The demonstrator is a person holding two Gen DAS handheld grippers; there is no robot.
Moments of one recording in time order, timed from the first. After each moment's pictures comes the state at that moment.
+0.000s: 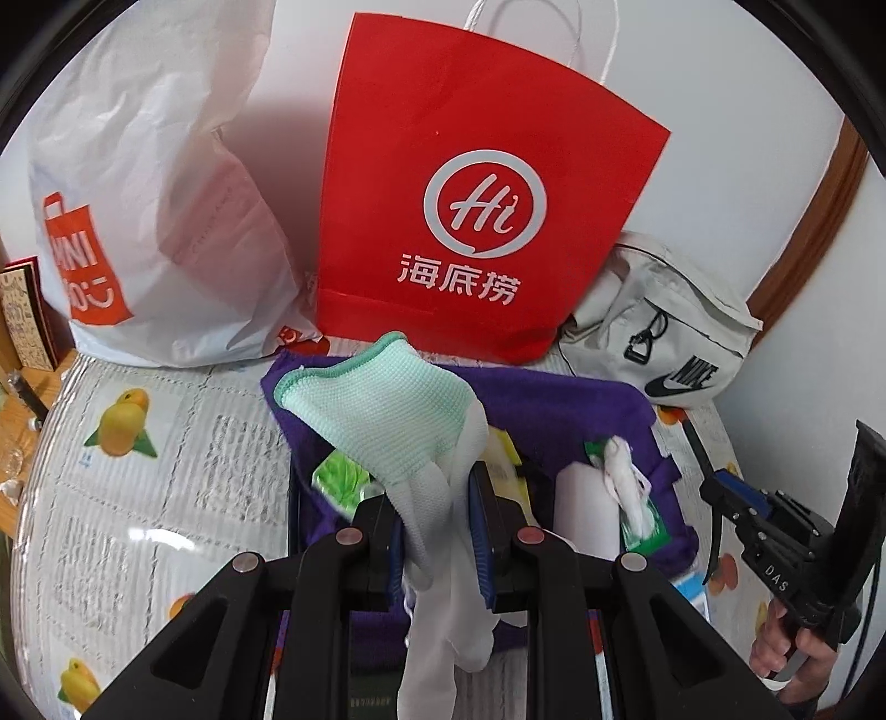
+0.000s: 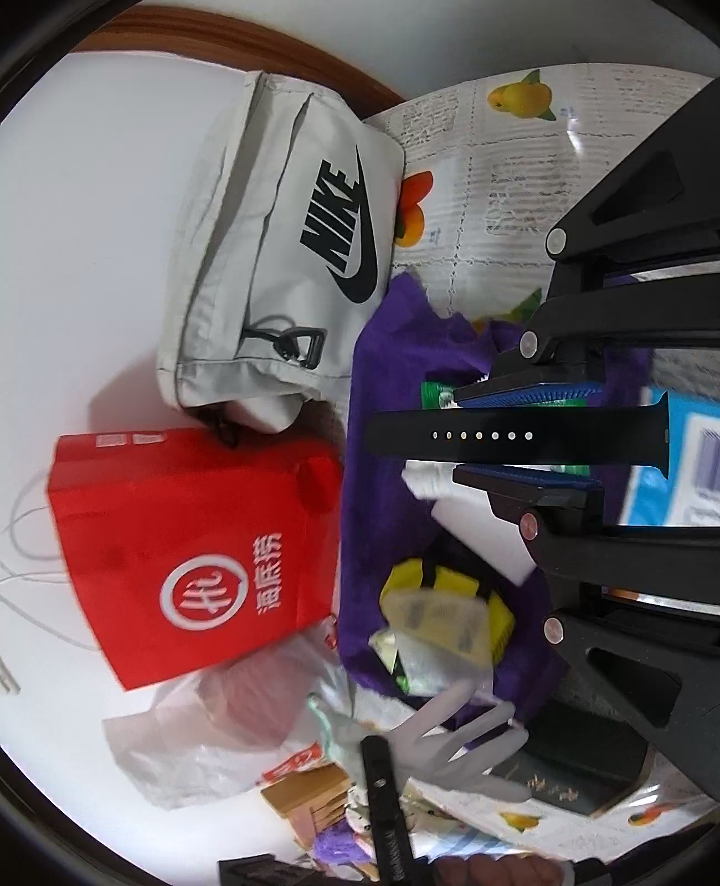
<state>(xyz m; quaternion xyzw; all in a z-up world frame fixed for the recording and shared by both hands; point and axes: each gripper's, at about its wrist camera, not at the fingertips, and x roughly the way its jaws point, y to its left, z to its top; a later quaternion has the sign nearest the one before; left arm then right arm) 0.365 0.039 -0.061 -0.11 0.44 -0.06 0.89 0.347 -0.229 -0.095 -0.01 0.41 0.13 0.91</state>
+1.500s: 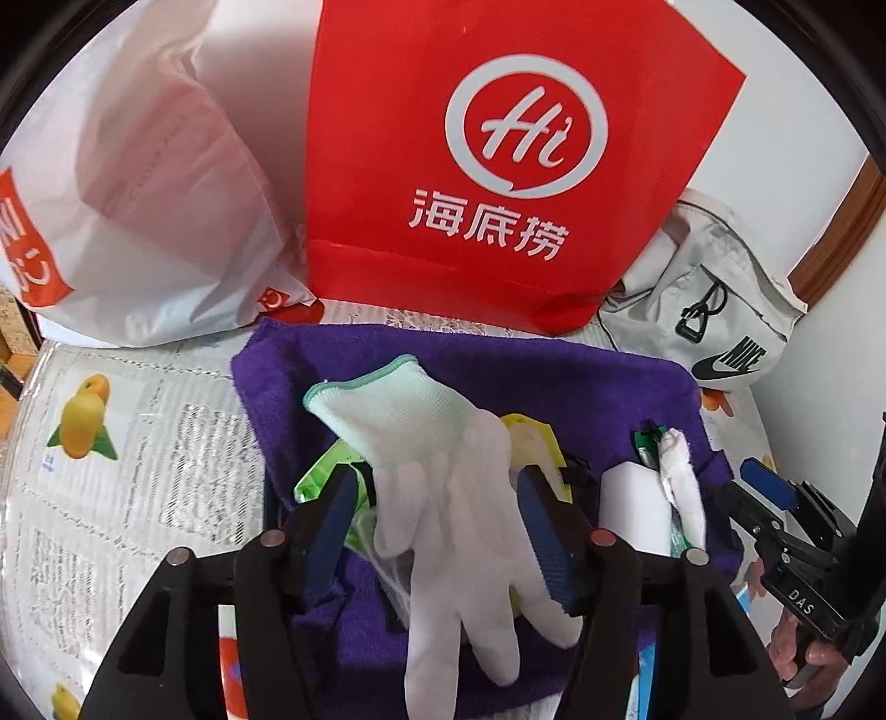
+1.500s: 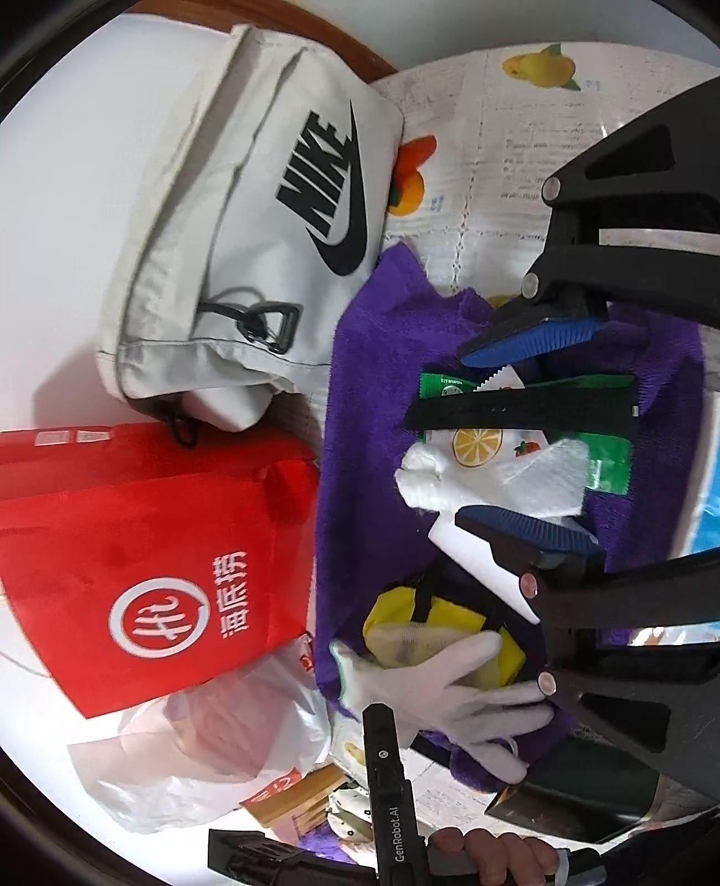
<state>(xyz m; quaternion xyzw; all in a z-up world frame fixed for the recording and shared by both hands) 0.403 0.032 -0.100 -0.10 0.49 -0.05 0.86 0.377 -0.222 -0.125 -0.02 0.43 0.13 0.89</state>
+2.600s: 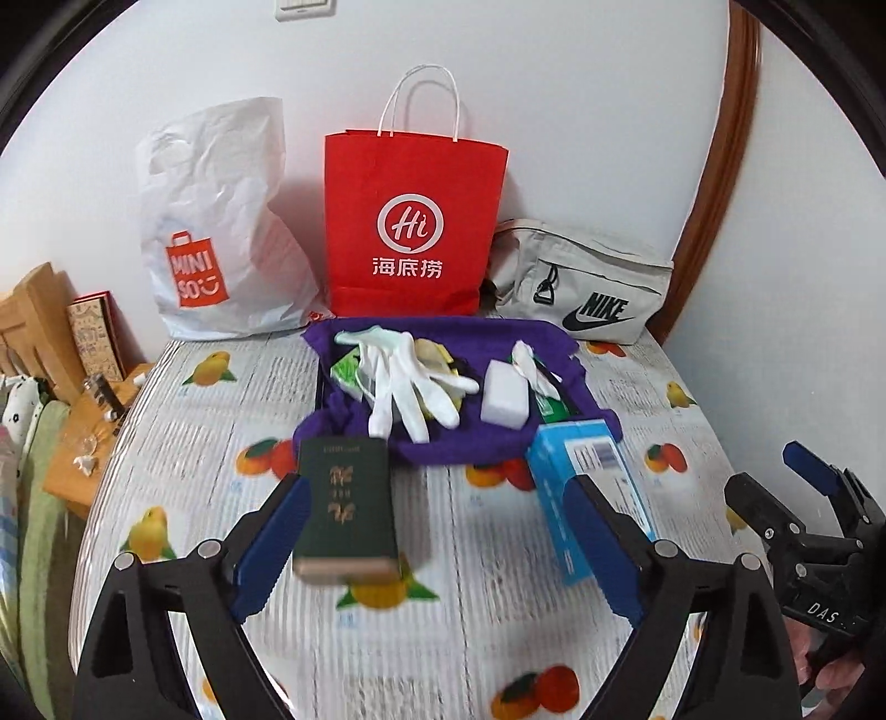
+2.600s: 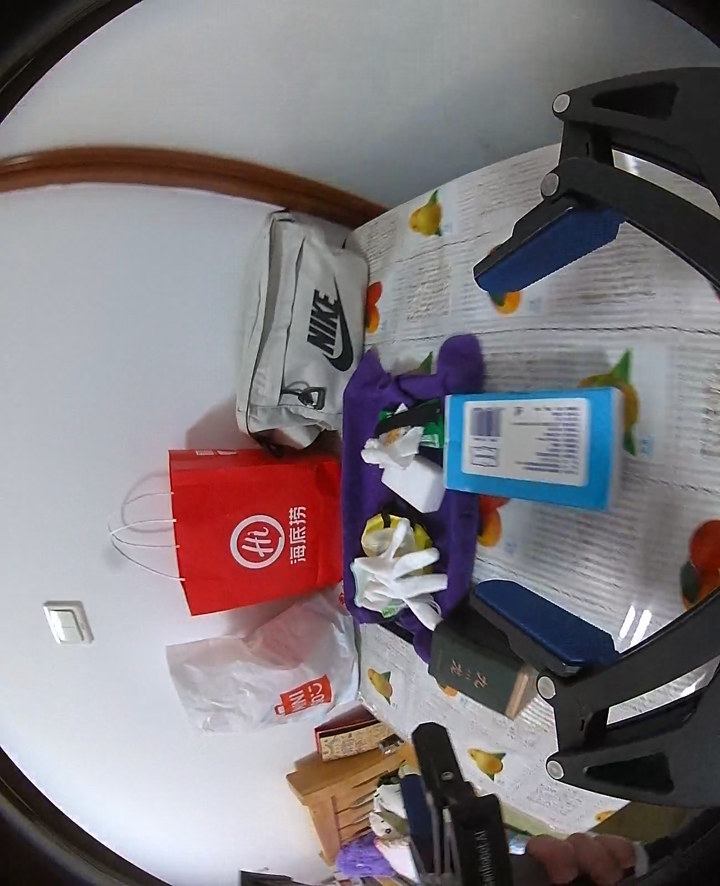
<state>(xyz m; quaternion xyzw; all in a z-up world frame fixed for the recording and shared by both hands) 0.149 -0.003 0.015 -0.04 0.39 -0.05 0.92 0.125 -0.228 -0.006 0.00 0.34 0.05 0.94</state>
